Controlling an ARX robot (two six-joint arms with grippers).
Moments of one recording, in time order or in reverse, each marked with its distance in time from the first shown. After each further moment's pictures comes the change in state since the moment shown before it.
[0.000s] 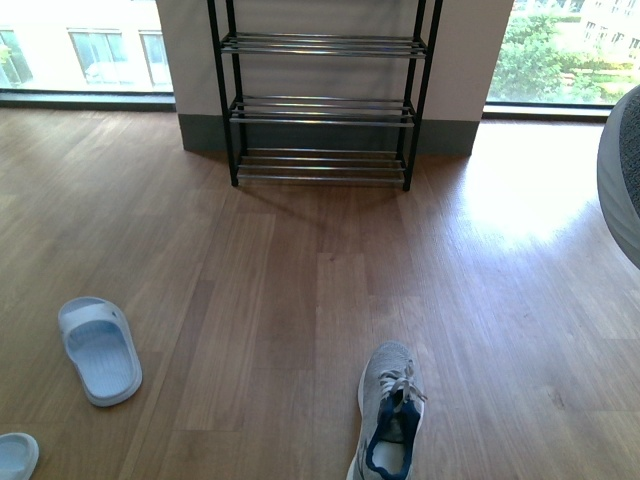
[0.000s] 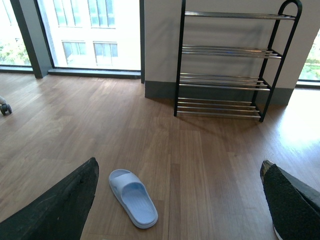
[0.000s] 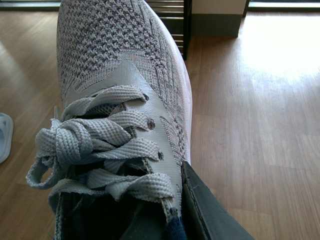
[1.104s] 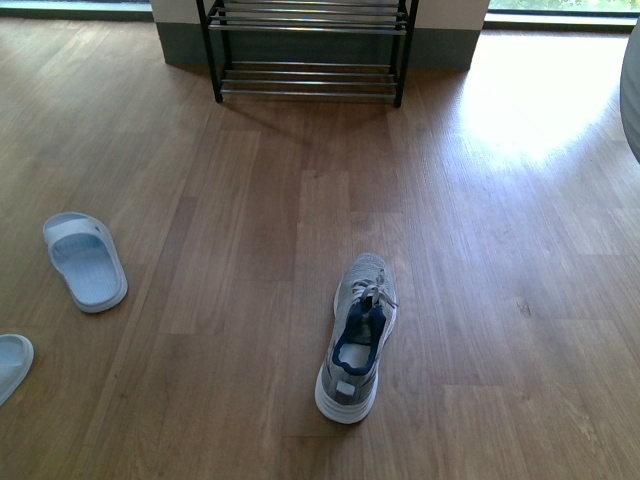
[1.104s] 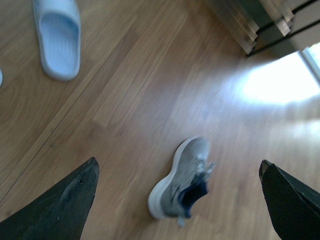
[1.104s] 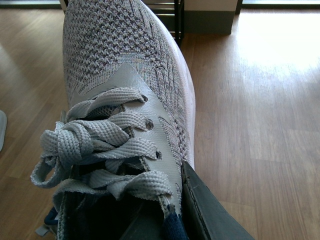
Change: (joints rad) left arm -0.011 1.304 0.383 0.340 0.128 -0.707; right arm 0.001 0.000 -0.002 0.000 0.001 0.003
